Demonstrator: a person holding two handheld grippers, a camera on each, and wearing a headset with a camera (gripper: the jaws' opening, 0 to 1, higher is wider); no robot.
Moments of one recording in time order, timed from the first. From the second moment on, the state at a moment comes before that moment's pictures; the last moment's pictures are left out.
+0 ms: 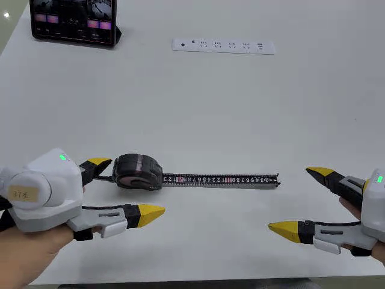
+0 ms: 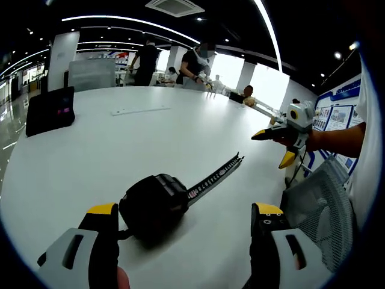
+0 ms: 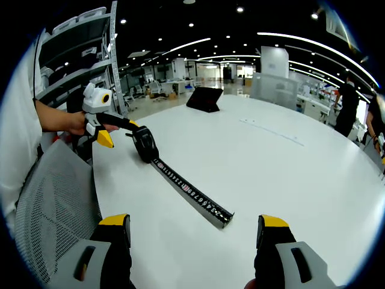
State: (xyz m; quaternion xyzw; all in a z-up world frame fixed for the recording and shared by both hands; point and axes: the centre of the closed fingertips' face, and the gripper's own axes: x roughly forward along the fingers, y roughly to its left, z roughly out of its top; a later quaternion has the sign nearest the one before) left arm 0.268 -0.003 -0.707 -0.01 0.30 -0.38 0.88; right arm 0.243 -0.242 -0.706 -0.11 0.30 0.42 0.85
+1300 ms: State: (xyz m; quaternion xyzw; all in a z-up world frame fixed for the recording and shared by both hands) left arm 0.281 0.001 -0.717 -0.01 0.31 -0.29 0.90; right arm 0.266 -0.255 -0.717 -0.13 0.31 0.43 0.84
